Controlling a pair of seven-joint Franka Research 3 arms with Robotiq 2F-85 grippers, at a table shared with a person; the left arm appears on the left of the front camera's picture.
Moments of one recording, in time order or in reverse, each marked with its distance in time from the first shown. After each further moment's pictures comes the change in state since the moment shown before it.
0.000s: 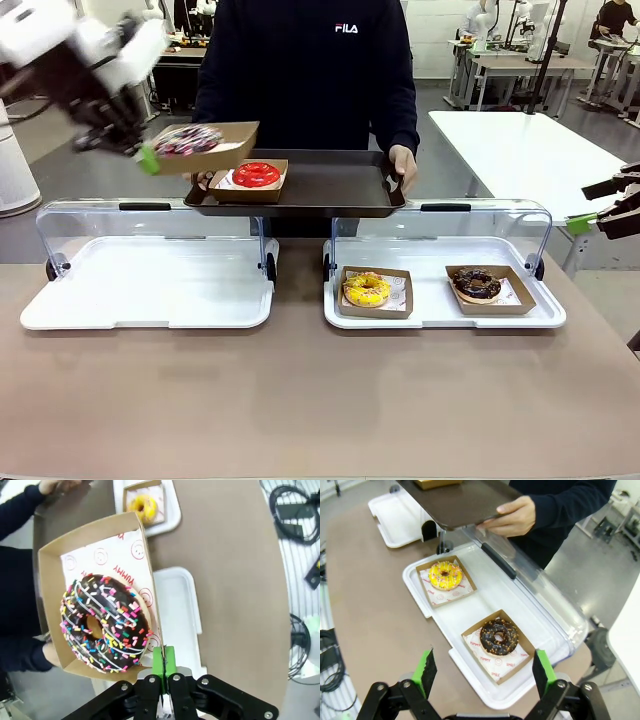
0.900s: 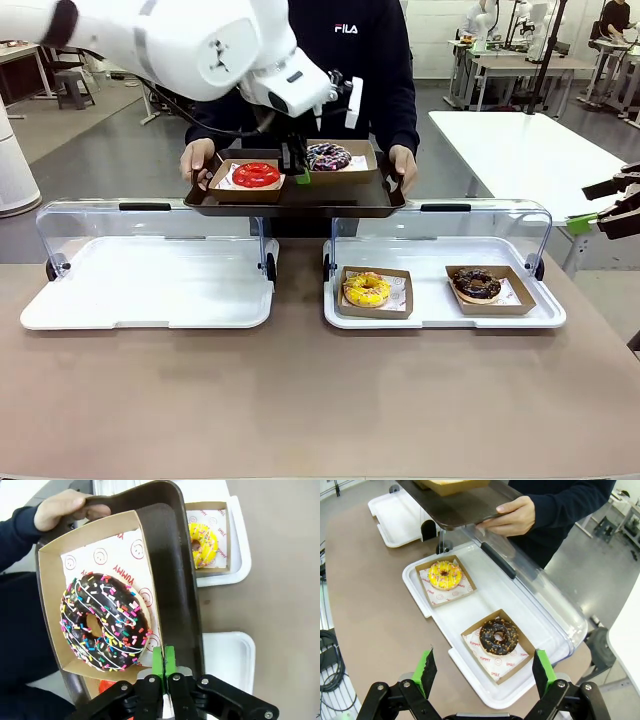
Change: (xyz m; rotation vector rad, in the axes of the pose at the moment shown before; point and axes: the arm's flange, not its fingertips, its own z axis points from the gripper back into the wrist) left arm 0.156 0.087 -0.161 0.071 0.114 -0.008; right arm 0.000 0.000 0.000 -0.001 0.001 -0.001
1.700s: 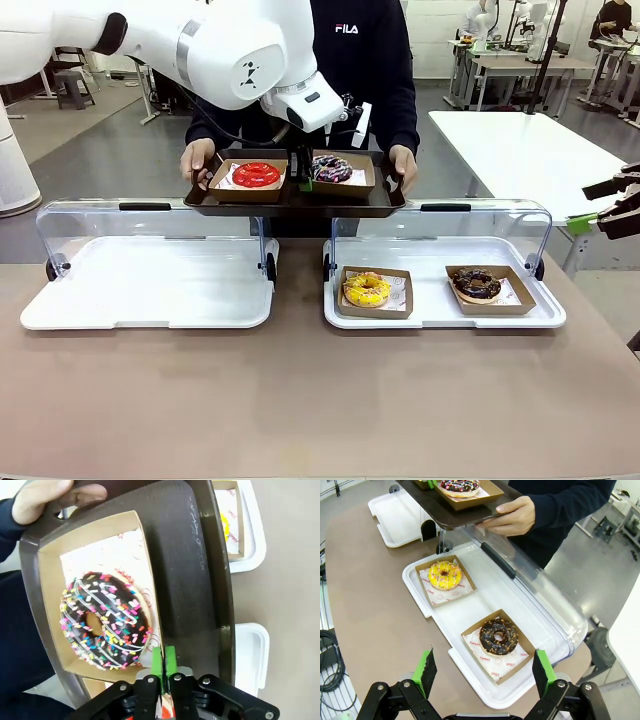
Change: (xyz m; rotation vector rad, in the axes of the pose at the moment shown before) left arm 0.004 0.026 -0.037 -0.049 0.086 -0.040; right arm 0.000 0.000 0.000 0.000 0.000 0.000
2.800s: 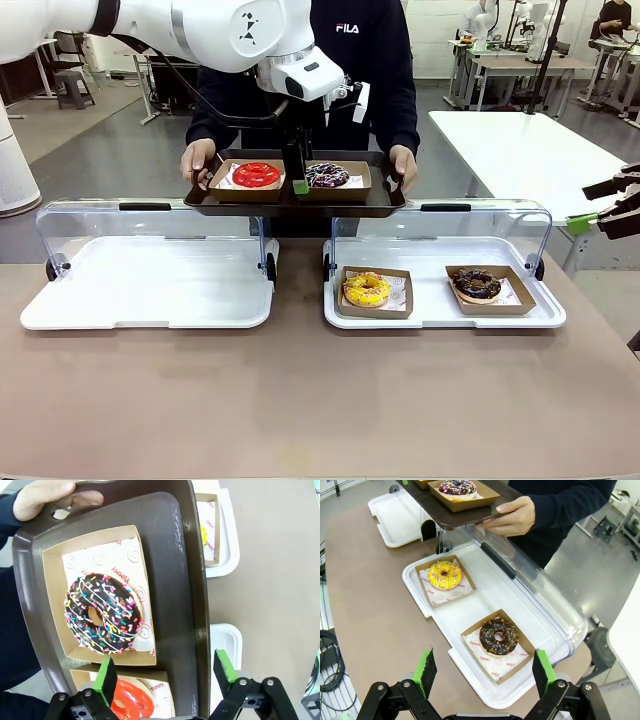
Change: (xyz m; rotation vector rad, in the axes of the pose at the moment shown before) left arm -0.003 0.010 0.027 -0.124 -0.030 0.067; right arm 0.000 0.000 0.000 0.000 0.000 0.000
